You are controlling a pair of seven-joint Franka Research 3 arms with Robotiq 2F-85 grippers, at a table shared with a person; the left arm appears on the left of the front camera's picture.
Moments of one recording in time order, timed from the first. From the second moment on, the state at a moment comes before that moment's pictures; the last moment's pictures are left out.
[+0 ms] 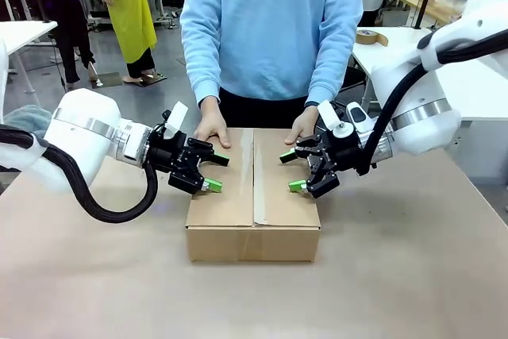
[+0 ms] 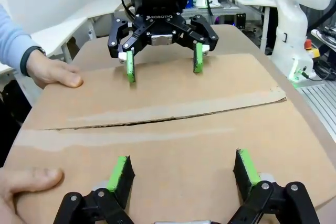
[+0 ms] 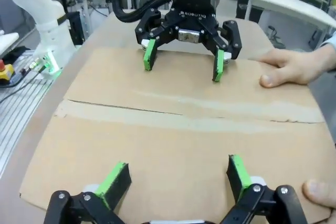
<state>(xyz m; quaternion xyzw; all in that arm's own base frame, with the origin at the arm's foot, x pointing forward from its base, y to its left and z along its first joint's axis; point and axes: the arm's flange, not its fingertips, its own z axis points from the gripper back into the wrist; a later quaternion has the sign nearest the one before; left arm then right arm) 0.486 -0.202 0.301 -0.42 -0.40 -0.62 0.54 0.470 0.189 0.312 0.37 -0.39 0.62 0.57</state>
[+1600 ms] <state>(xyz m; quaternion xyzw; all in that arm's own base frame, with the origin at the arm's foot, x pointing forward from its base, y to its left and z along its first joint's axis) 0.486 -0.202 0.303 -0.42 -0.40 -0.62 0.53 0.471 0.187 0.318 0.36 -0.39 0.63 0.57</state>
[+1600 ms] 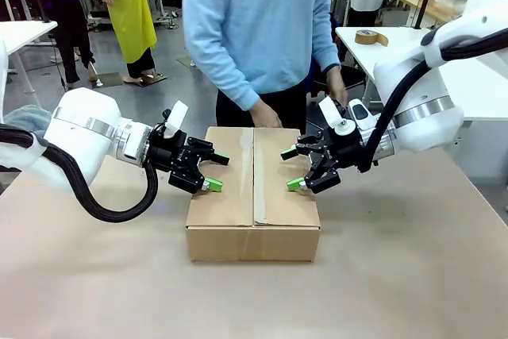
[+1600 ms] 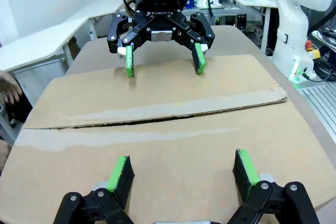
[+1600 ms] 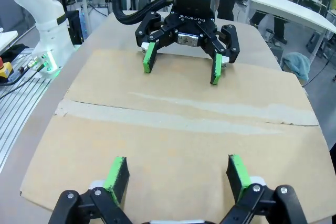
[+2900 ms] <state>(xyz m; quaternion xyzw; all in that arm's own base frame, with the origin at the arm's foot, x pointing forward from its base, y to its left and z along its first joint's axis) 0.486 -0.202 0.303 -0.42 -0.40 -0.62 0.53 0.471 0.187 0.318 0.36 -0.39 0.63 0.57</state>
